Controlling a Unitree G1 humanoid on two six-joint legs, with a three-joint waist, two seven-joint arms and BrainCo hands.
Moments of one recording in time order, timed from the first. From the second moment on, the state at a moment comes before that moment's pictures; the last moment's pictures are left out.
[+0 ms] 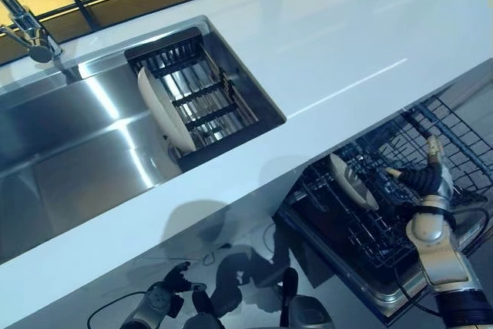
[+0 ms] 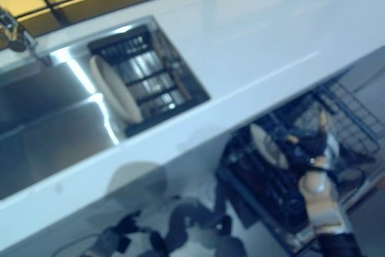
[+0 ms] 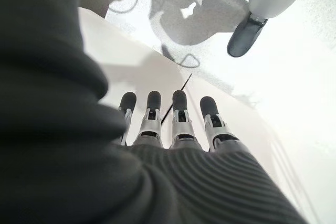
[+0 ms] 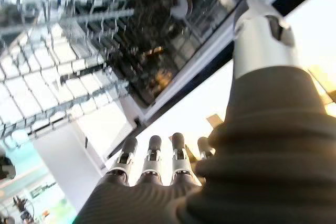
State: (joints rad) left arm -0.06 0.31 -0.32 1.01 0.10 -0.06 0.01; right arm 0.00 -0.60 -0.11 0.00 -0.20 0.13 -0.45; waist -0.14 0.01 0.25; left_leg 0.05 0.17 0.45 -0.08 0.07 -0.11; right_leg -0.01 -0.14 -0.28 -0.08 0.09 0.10
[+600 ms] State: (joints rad) left arm -0.03 0.29 -0.29 1.06 0.08 -0.06 0.02; right arm 0.04 -0.53 -0.24 -0.31 0.55 -0.17 -0.20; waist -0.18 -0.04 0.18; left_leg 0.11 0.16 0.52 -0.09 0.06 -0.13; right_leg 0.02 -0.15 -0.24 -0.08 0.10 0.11
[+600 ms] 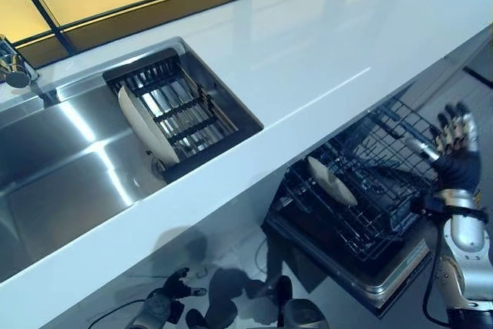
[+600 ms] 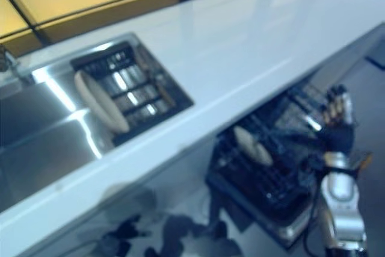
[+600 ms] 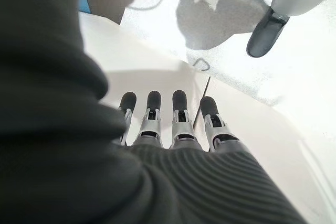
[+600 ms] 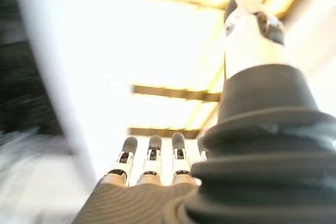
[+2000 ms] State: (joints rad) left arm -0.06 0.32 -0.36 1.19 0.08 -0.03 0.01; right arm -0.46 -0.66 0.07 -0.26 0.80 0.16 -0.22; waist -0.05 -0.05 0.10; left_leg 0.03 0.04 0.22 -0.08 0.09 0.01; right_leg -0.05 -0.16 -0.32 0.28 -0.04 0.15
